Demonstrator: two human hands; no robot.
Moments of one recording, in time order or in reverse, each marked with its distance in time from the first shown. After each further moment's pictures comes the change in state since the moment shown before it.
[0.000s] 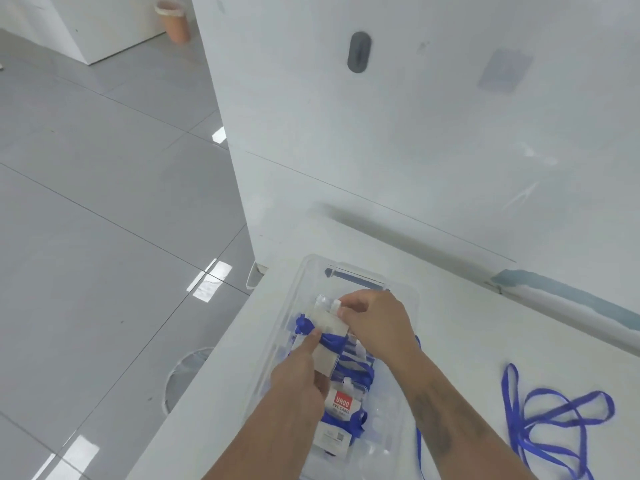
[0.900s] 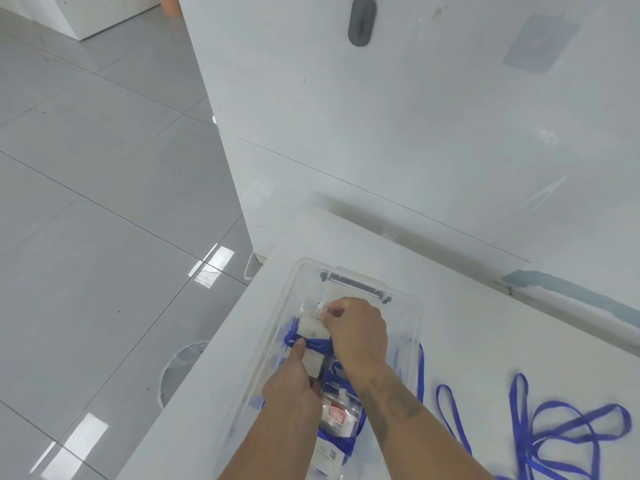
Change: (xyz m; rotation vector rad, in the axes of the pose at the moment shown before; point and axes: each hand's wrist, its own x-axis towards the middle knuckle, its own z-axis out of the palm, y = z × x) left_hand 0.058 -0.007 0.016 -0.129 0.212 -0.050; right_hand 0.037 0.014 0.052 -0.092 0.101 0.115
